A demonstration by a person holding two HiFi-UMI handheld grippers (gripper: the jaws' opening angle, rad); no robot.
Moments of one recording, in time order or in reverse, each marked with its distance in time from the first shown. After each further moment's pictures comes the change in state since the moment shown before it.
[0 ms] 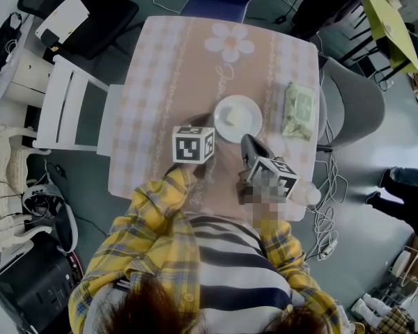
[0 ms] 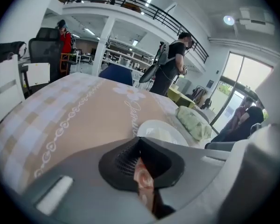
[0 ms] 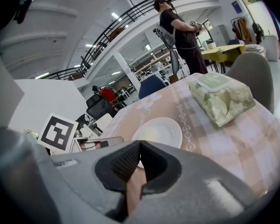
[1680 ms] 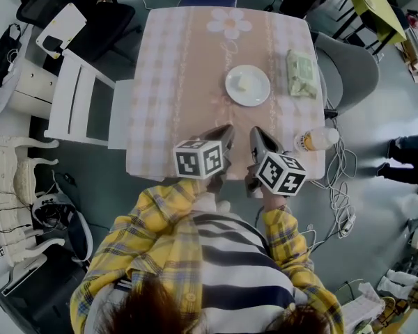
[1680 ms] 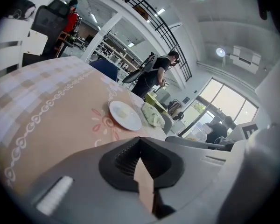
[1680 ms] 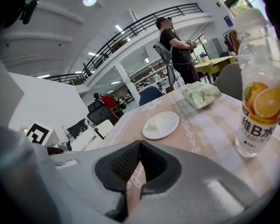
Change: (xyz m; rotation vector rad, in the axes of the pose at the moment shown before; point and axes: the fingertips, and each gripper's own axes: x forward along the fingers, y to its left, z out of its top) left arm -0.114 -0.062 -0.079 -0.146 -0.040 -0.325; right arm -0.074 0.046 -0.060 -0.017 -0.150 -0.053
